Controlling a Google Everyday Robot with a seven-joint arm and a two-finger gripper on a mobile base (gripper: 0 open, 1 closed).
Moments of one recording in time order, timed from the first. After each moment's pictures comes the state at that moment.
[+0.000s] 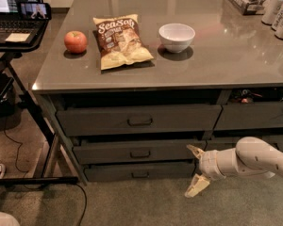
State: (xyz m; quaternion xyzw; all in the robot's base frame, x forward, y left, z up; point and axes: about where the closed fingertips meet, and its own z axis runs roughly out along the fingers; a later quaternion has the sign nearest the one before) arm 0.489 -0.186 0.502 -0.61 0.70 0.19 0.33
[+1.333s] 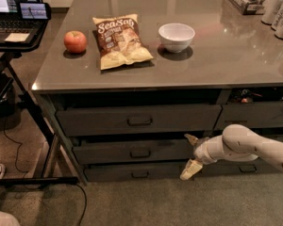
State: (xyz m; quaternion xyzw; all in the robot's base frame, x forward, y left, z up) arm 0.564 -0.194 0.468 -0.60 0.72 0.15 0.31
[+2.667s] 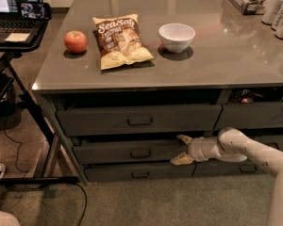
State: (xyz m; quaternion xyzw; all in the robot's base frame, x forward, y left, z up) arm 0.607 -0.184 0.419 -0.56 0.72 0.20 0.36
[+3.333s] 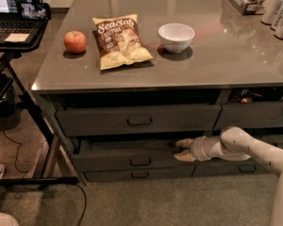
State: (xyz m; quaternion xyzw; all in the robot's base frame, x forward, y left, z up) arm 0.608 -0.185 0.430 -0.56 0.72 0.20 0.36
